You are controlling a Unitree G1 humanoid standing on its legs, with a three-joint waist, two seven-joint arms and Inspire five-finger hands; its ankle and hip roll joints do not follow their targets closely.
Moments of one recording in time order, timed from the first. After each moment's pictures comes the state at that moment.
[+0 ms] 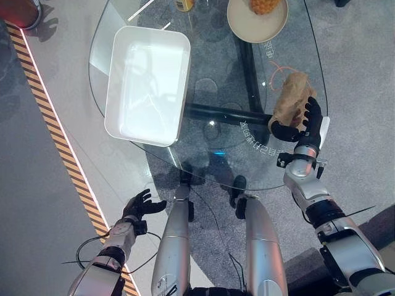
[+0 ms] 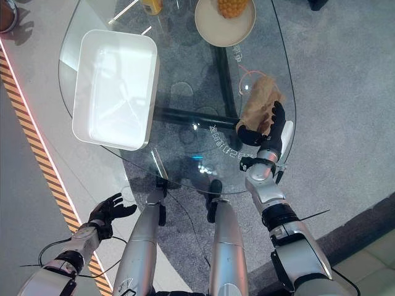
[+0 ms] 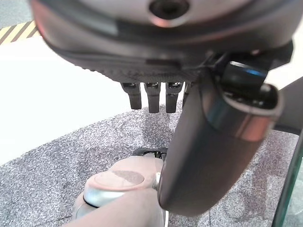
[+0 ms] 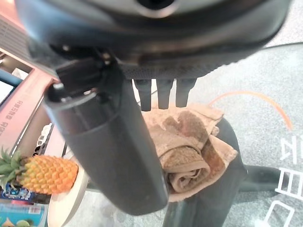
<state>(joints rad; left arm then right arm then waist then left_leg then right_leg) -0.40 0.36 -0.23 1.16 -0.54 -0.12 -0.01 -0.69 -0.46 0.31 0.62 0.36 -0.05 -0.70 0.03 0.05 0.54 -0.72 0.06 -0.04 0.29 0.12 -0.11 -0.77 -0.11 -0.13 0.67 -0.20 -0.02</state>
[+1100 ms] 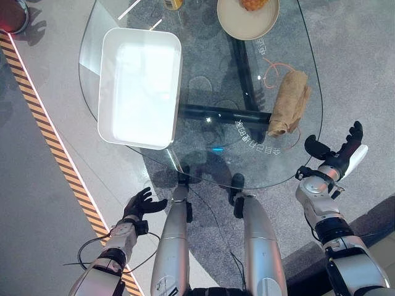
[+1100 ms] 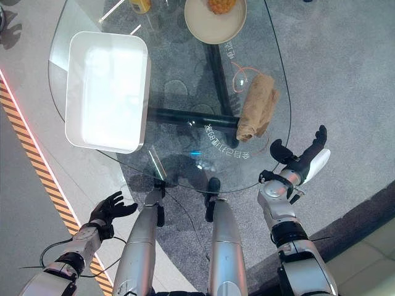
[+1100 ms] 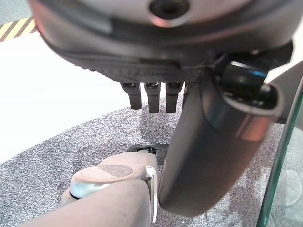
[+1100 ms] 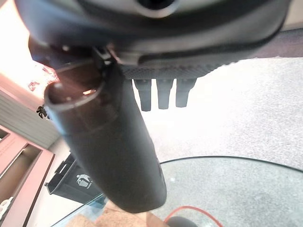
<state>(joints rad) -0.38 0.36 -0.23 1.12 -0.54 -0.14 0.01 -0.52 -0.47 0.16 0.61 0.35 -0.16 -0.92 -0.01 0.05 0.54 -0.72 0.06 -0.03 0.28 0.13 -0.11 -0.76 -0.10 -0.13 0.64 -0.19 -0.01</state>
